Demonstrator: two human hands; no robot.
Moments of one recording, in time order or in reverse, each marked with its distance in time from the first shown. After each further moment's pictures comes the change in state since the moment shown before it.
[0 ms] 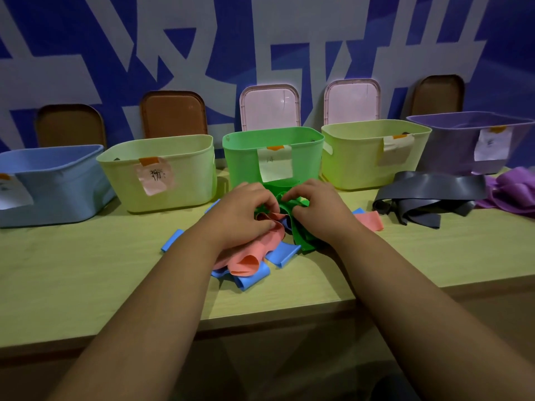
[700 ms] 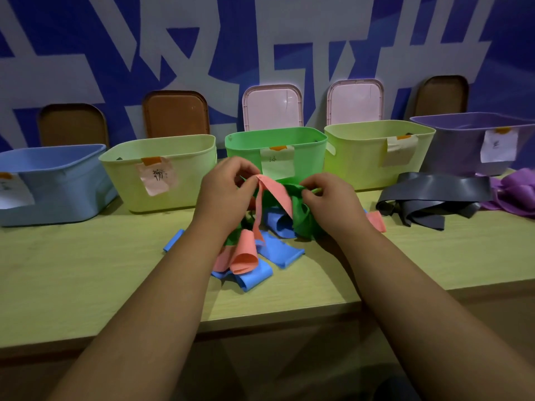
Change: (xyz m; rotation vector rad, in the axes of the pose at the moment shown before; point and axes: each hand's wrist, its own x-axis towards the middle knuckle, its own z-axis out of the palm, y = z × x) left_hand 0.005 0.004 -0.010 -0.290 0.552 -0.222; right_hand 0.005 0.002 -0.005 0.061 0.202 0.062
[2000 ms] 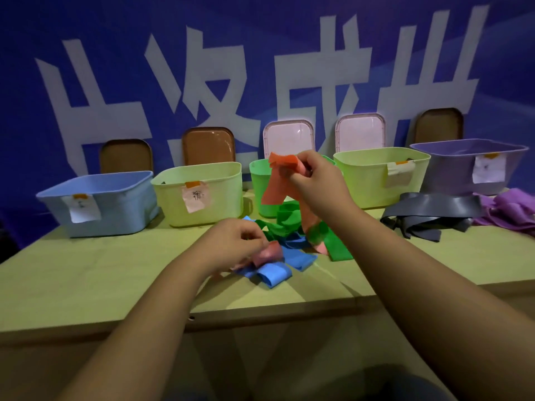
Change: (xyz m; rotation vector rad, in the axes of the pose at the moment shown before) left_hand -0.061 0.036 -0.086 0.161 -0.537 -0.269; right_hand 0.002 -0.100 -0.033 0.320 0.070 -0.146
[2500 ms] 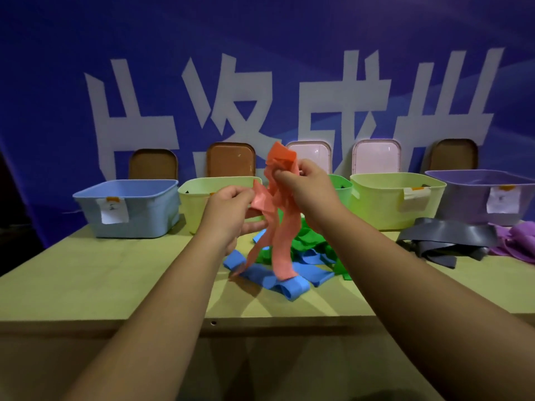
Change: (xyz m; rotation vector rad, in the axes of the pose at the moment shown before) left_hand 0.009 0.027 -0.045 -0.942 0.430 -0.090; right_hand 0.006 -0.067 0.043 0.401 -0.086 0.262
